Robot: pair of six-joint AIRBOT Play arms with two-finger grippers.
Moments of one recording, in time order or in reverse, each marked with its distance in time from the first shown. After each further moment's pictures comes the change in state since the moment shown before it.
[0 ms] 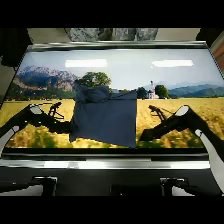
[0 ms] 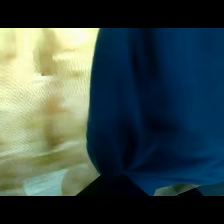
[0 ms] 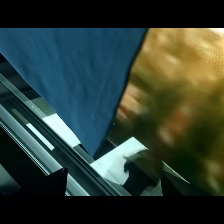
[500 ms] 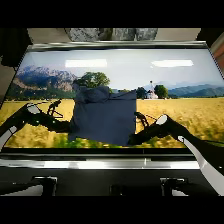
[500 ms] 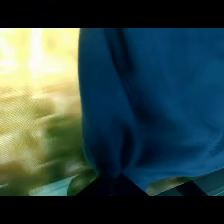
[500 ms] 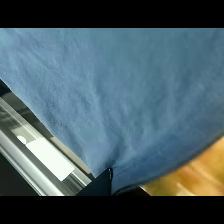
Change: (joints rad) left arm 0.000 0.041 0.012 -0.008 -0.015 0.045; right arm 0.241 -0.039 -0.080 0.131 -0.236 0.116
